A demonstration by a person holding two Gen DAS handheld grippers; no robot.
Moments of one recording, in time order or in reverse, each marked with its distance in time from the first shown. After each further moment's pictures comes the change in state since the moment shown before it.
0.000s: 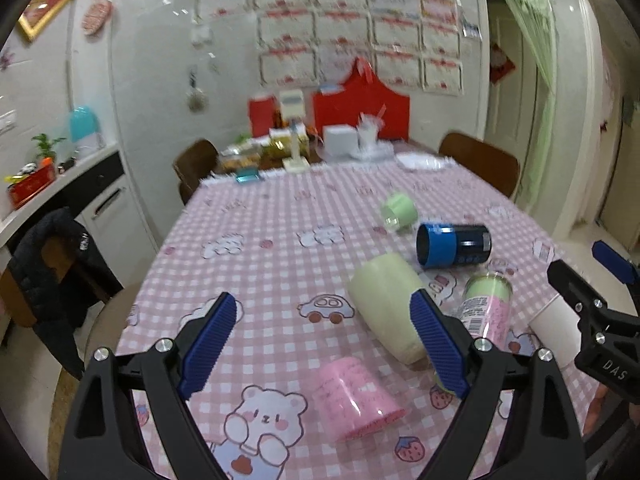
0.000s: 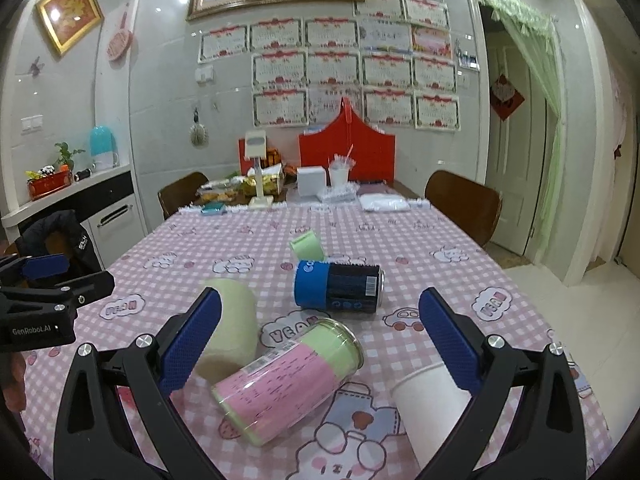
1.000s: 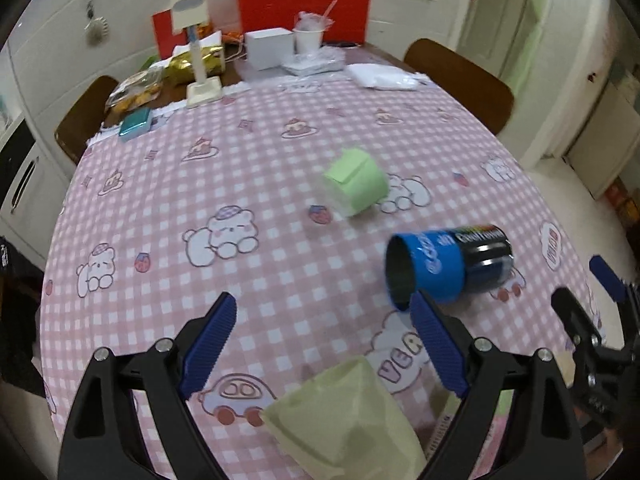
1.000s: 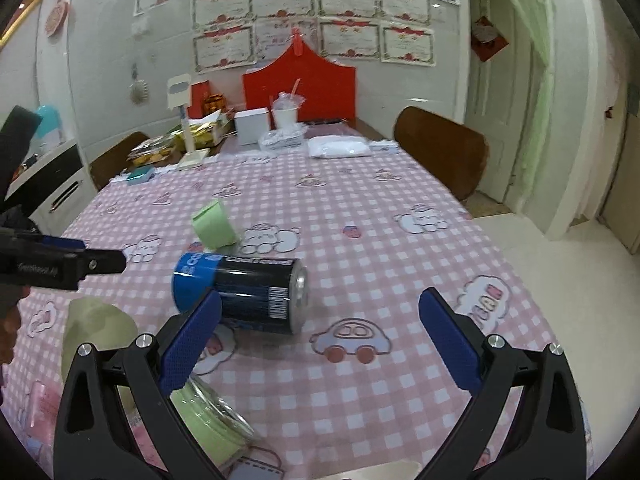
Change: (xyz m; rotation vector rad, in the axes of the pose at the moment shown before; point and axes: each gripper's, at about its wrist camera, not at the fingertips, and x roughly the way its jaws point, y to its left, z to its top) left arm 0.204 -0.055 0.095 0.045 0.380 -0.198; right arm 0.121 -0.079 0.022 0.059 0.236 -0.085
